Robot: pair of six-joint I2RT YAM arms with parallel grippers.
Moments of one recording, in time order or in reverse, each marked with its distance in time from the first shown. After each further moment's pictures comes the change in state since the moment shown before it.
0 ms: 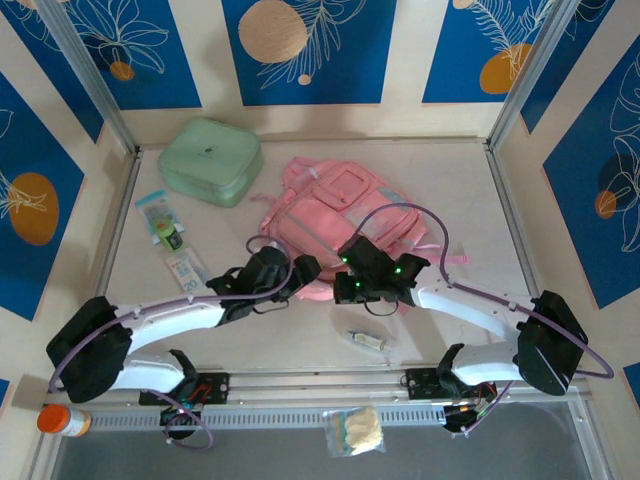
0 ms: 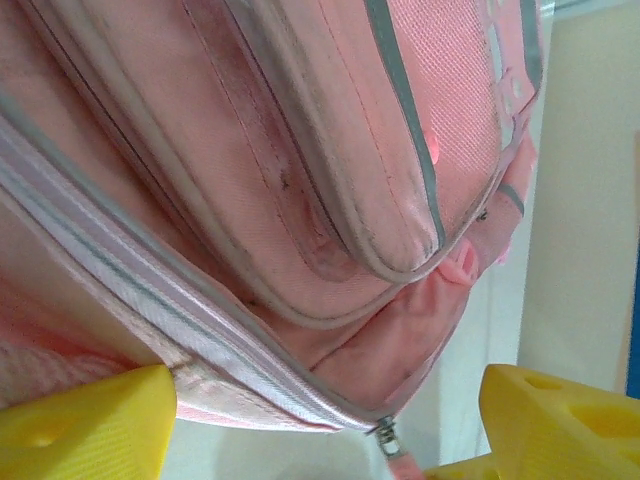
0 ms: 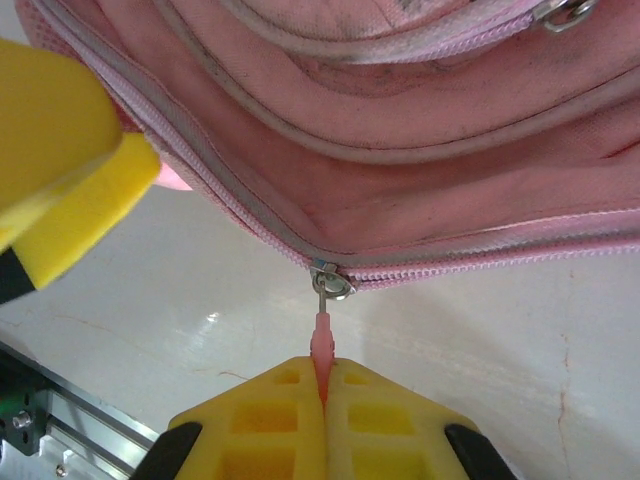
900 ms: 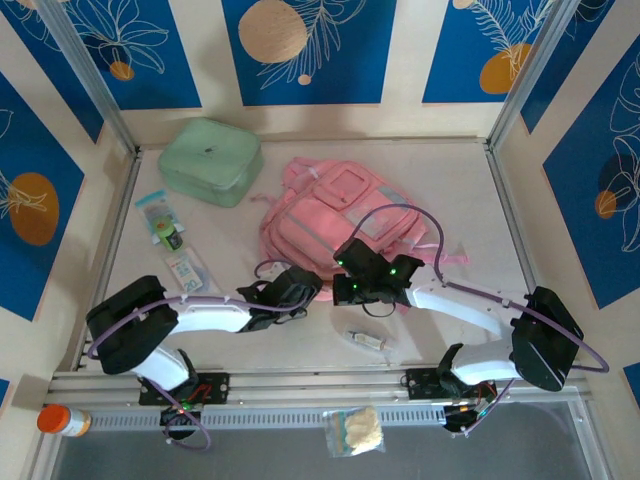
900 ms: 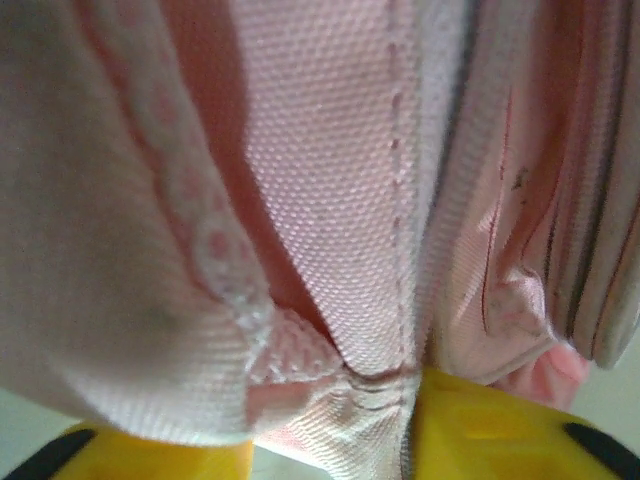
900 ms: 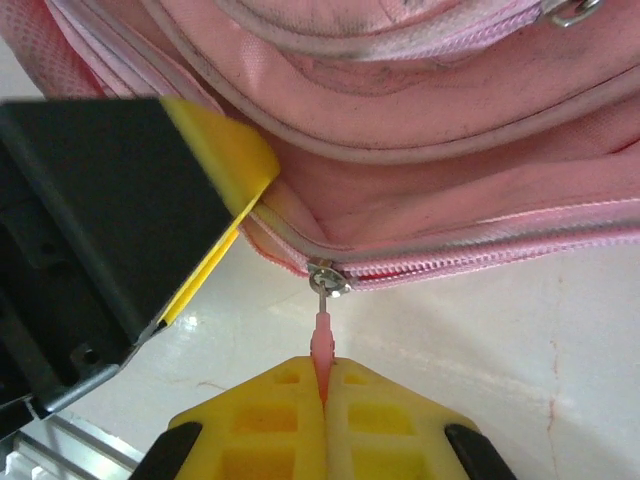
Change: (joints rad) left arm -0.117 0.220 -0.001 0.092 -0.218 -0.348; right arm 0.019 0.027 0.000 0.004 0.045 0.002
